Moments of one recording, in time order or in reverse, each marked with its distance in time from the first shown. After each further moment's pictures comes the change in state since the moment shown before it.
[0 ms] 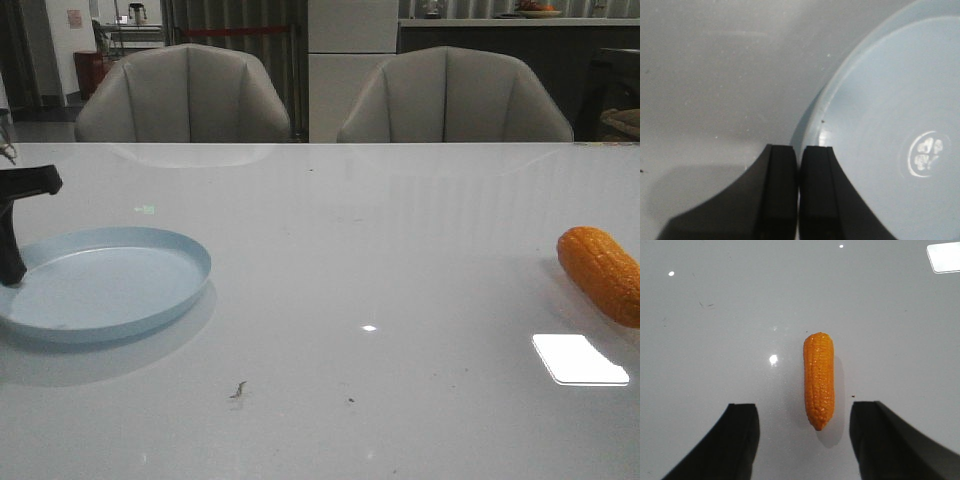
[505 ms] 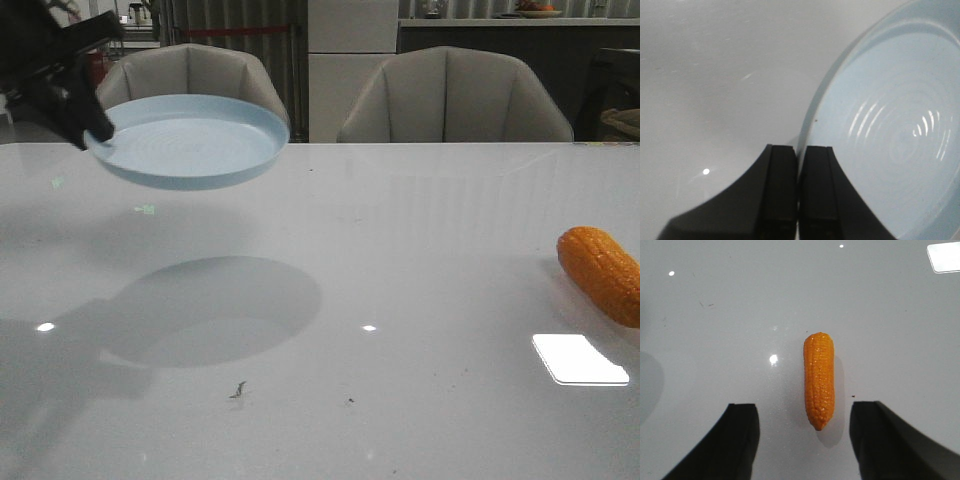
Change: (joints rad) left arm -0.082 0.002 -0.343 -0.199 0.119 0.000; right arm 0.000 0.000 0.000 0.000 0.000 0.000
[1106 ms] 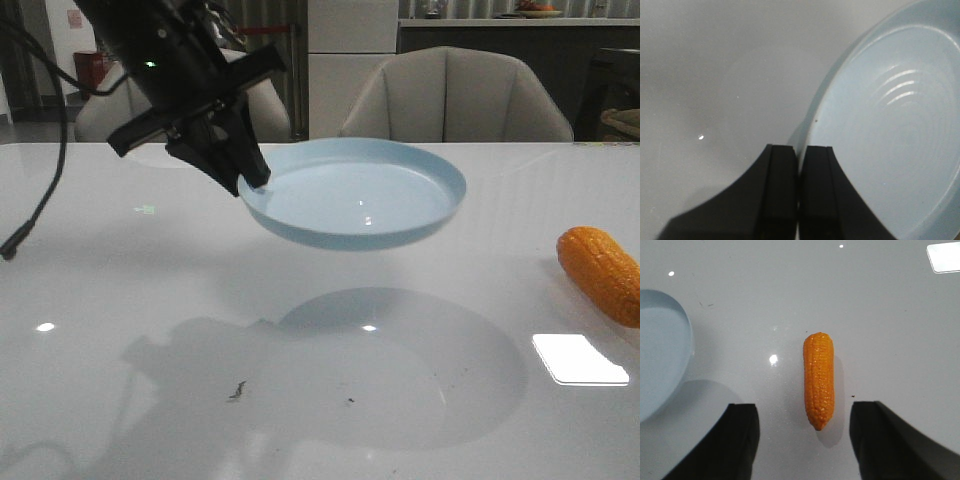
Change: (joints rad) left arm -0.291 0.093 -0.026 -0.045 0.040 -0.010; right arm 0.000 0.000 0.000 0.000 0.000 0.000
